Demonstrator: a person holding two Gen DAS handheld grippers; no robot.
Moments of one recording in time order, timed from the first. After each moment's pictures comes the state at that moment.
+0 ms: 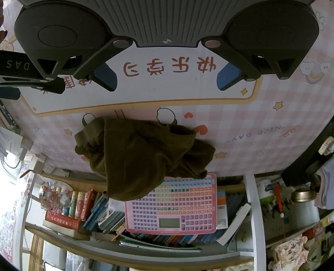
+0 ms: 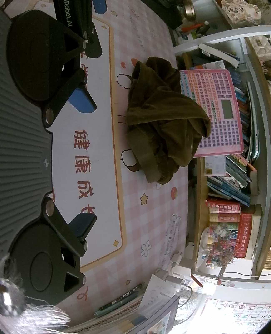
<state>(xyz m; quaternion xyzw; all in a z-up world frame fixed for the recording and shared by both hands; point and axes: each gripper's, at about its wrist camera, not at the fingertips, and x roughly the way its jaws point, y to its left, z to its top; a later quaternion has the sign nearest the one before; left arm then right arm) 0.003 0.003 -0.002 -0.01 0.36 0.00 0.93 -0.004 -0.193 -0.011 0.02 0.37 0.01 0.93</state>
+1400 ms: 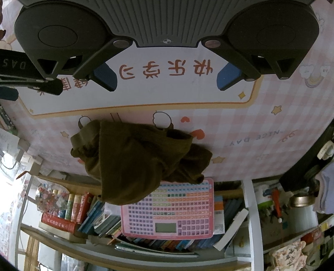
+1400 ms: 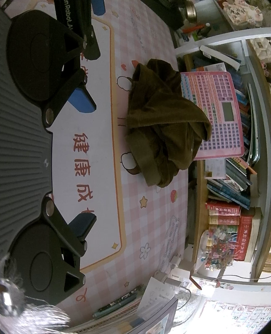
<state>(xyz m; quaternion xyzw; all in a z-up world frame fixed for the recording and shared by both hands) 0.005 0.009 -0.004 -0.01 0.37 0.00 0.93 -0.002 -0.186 -0.009 0.02 0.37 0.02 0.93</state>
